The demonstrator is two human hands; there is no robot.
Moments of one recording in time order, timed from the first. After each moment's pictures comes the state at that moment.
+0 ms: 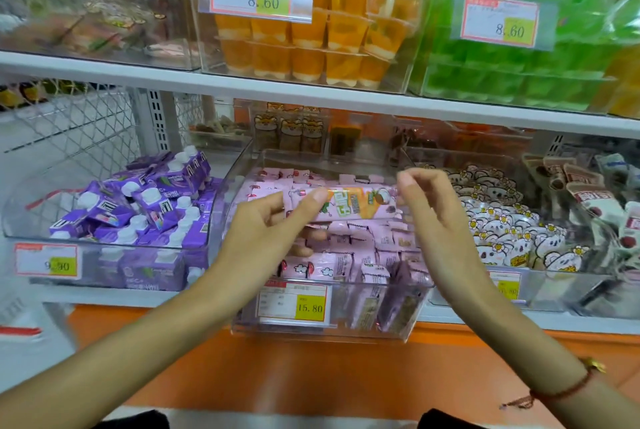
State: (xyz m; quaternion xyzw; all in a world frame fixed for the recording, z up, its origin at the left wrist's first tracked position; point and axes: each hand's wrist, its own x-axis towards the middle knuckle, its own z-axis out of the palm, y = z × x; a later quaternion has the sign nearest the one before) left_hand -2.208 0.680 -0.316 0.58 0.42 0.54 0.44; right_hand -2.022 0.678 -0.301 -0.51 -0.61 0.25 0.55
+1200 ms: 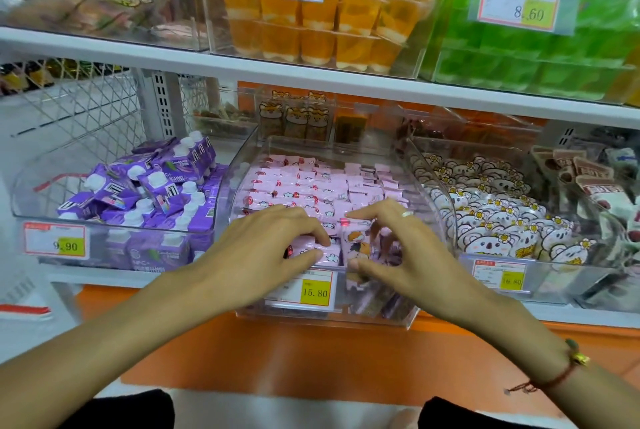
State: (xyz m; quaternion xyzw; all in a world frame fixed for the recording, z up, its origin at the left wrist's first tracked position) left_hand -2.234 0.689 -0.337 0.85 0.46 0.23 0.05; right_hand -2.014 0.686 -0.334 -0.42 -0.85 0.09 0.31
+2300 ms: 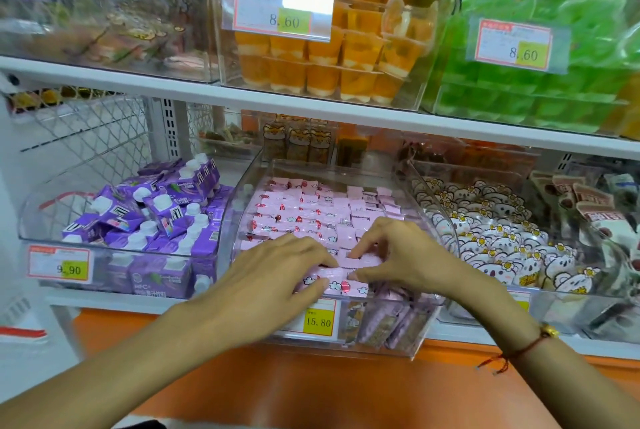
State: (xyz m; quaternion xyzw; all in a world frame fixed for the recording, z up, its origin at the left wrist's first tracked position) left_hand -2.230 0.689 -0.340 0.87 0.45 0.20 0.03; right_hand -2.019 0.727 -0.310 -0.52 -0.83 0.12 0.16
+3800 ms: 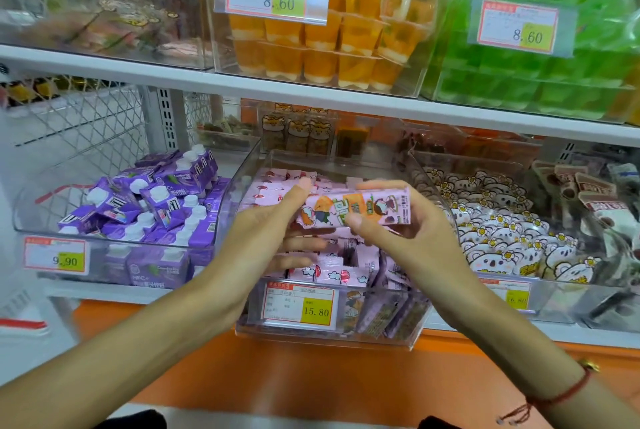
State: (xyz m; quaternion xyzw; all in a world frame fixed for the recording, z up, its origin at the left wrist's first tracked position) left_hand -2.215 0.683 -0.313 0.45 0.45 0.53 0.55; right_hand -2.038 0.675 -0.302 -0.39 -0.67 0.37 0.50
